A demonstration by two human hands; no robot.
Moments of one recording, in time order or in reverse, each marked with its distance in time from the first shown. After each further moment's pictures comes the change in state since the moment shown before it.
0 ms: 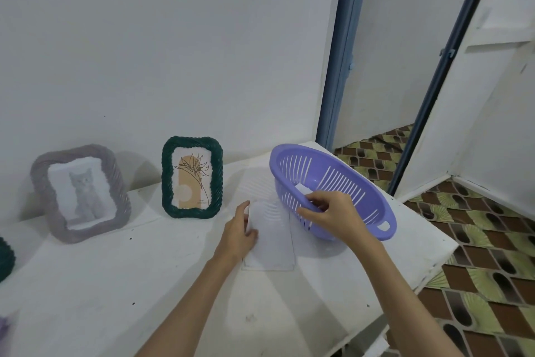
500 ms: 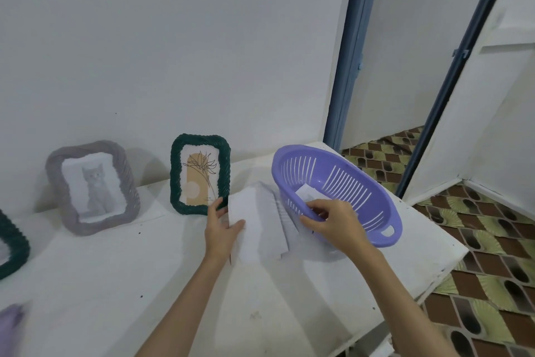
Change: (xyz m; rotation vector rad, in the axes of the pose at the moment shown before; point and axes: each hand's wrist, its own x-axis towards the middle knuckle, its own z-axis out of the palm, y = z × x) left_hand -0.014 0.002 -0.022 -0.588 0.308 -0.162; right_hand -0.012 -0.004 0.008 -0.044 0.002 -0.055
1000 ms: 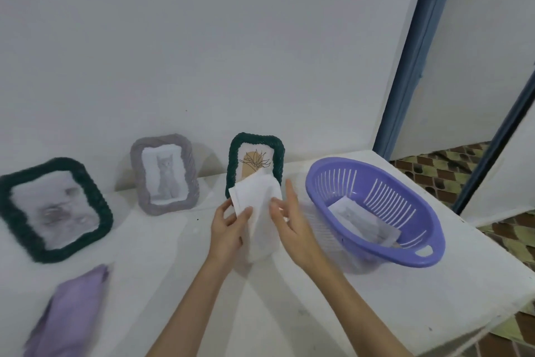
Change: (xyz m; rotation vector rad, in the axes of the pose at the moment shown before) left_hand -0.023 0.029 -0.081 -0.328 0.084 -0.112; right_hand -0.014 -0.110 0.099 0.590 -0.278 -0.054
